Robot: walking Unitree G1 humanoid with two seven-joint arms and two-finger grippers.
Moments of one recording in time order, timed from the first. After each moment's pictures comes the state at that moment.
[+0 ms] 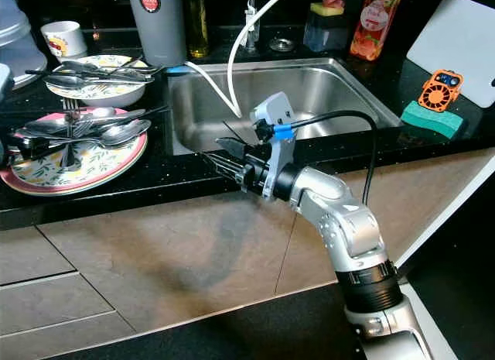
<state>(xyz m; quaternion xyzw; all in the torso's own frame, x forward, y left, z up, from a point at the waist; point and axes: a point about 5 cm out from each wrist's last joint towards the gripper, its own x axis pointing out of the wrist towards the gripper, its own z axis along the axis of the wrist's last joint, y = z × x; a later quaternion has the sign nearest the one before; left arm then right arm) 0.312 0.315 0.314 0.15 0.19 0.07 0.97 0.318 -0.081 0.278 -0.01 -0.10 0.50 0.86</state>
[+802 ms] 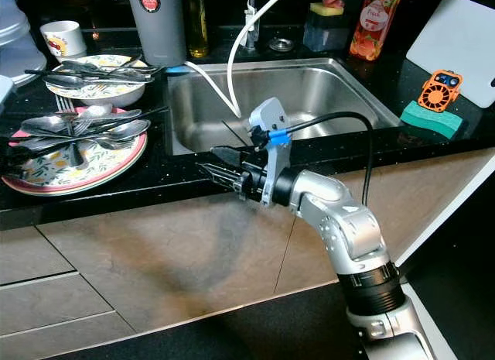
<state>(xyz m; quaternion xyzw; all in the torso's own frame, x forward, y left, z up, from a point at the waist) 0.307 0.316 0.310 0.17 0.21 0.06 0.96 0.313 -0.076 0.274 -0.02 -0.08 0.52 0.85</state>
